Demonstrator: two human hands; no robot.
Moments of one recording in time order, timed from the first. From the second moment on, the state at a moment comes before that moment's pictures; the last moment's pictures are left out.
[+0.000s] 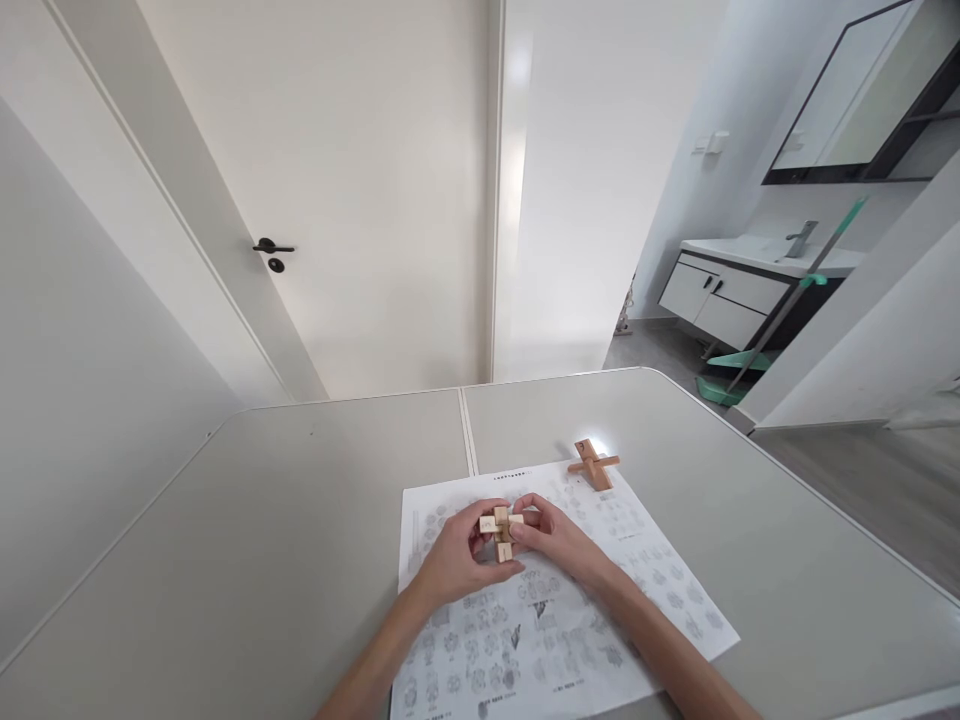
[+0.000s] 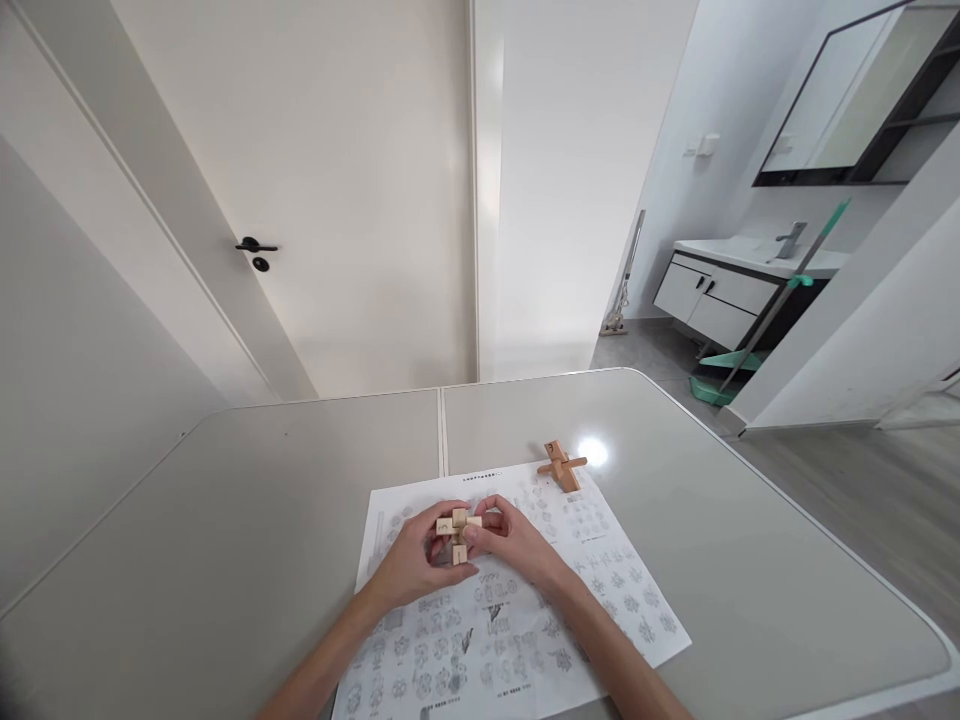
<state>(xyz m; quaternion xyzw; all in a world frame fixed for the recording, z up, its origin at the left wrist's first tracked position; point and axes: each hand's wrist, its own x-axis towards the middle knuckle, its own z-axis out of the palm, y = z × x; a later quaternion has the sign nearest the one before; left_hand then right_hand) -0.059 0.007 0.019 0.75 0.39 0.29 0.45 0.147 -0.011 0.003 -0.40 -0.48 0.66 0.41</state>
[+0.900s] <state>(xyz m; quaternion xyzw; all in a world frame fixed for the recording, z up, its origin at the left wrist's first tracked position) -0.060 0.008 0.022 0.72 0.35 0.34 0.49 0.136 -0.019 0.013 -0.43 -0.58 0.57 0.39</state>
